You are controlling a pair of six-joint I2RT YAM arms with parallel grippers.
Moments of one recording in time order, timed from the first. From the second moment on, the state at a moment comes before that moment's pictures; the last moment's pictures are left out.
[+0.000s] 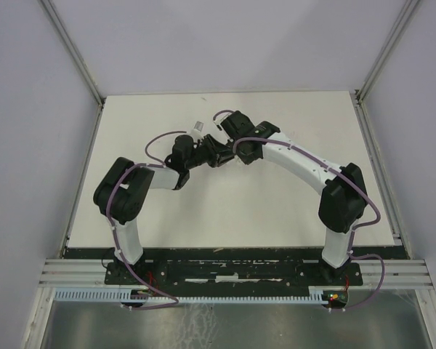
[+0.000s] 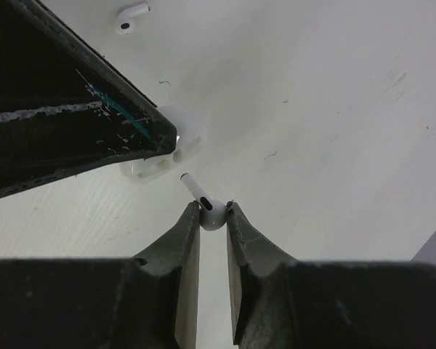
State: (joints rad) left arm -0.47 1.89 0.88 0.83 0.54 -1.26; right arm 0.73 1.85 1.67 -0.87 0.36 -0.06
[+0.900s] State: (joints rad) left arm -0.49 1.89 0.89 0.80 0.53 -1.25; right arm 0.73 1.90 1.69 -0.88 0.38 -0.06
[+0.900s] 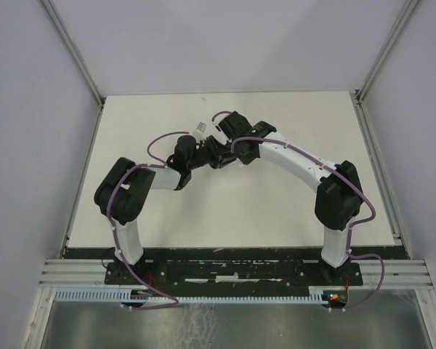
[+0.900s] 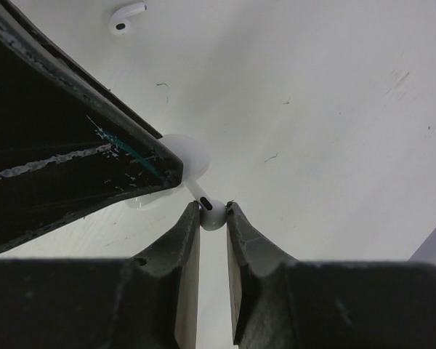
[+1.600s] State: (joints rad) left arm -0.49 1.89 0.89 0.80 0.53 -1.25; right arm 0.73 1.90 1.69 -0.89 0.38 -0.06
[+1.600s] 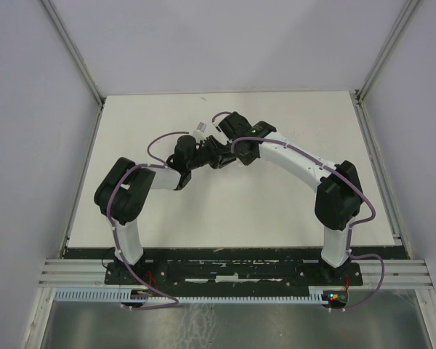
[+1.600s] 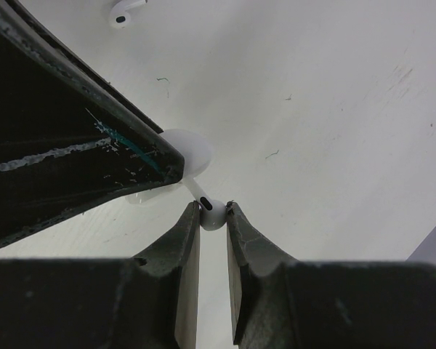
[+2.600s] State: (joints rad) left arm -0.49 1.89 0.89 0.80 0.53 -1.25; right arm 0.73 1.92 1.69 -0.89 0.36 -0.06
